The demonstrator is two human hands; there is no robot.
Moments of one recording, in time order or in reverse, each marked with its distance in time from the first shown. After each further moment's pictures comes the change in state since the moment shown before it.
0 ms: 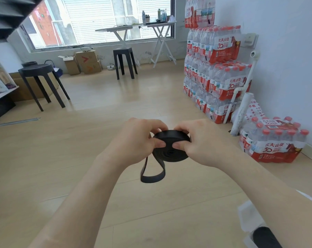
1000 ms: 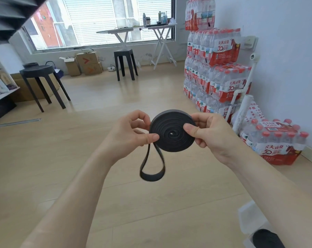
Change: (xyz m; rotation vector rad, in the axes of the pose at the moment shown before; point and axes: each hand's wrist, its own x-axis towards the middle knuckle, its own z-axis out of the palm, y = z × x) left_hand 0.001 -0.020 -0.008 -0.697 0.059 -0.162; right_hand 0.006 0.025 0.003 0.992 0.124 0.273
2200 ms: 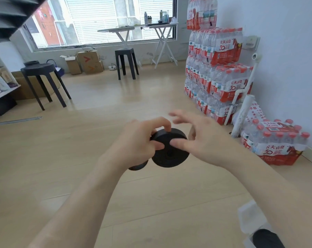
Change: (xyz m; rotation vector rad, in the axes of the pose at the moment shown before) left_hand -0.007 0.004 0.016 0.608 -0.069 0.177; right_hand -0.013 -0.017 0.011 -0.830 -0.132 -0.293
